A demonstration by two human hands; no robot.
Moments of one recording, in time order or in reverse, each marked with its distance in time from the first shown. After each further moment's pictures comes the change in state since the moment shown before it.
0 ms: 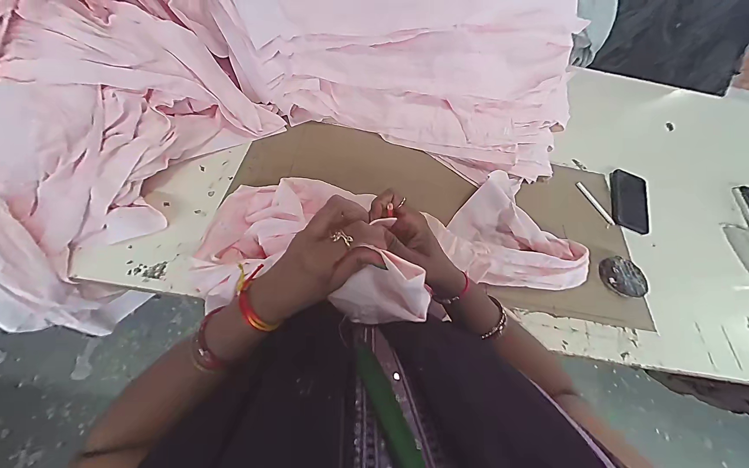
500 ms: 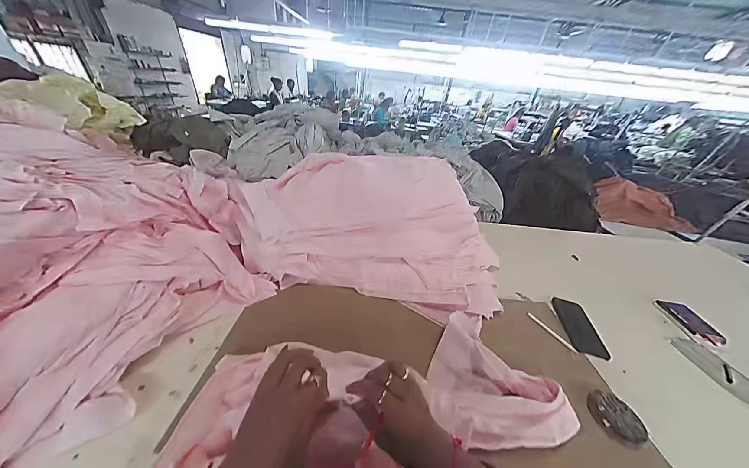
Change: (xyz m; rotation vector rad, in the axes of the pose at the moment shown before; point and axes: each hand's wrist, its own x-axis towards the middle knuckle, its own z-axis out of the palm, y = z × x) left_hand 0.016 0.012 -0.025 0.291 -0.197 -0.272; right_hand -0.001 -0.028 -0.003 -1.125 0.228 -0.582
